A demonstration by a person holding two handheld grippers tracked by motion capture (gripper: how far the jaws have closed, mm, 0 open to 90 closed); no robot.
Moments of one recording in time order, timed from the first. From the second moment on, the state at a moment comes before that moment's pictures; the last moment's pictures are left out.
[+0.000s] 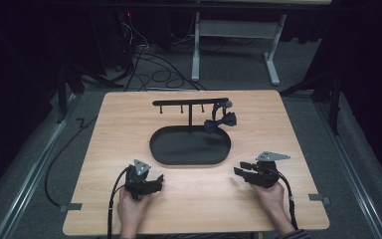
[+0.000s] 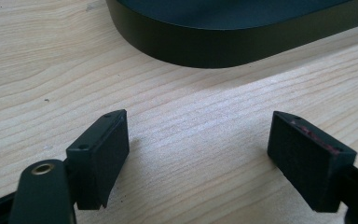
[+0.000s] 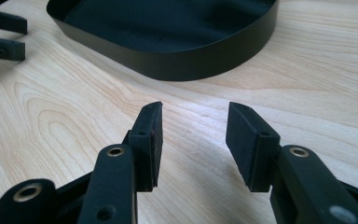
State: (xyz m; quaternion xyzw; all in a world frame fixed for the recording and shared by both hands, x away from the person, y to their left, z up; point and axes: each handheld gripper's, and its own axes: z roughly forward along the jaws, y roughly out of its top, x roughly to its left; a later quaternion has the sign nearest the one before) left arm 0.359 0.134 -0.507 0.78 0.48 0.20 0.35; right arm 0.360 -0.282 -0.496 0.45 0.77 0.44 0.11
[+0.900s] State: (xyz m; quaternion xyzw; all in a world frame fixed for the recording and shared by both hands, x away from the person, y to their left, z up) left arm 0.359 0.134 -0.507 0.78 0.48 0.20 0.35; right arm 0.352 -0.251 -0.502 0.40 0.83 0.36 0.18
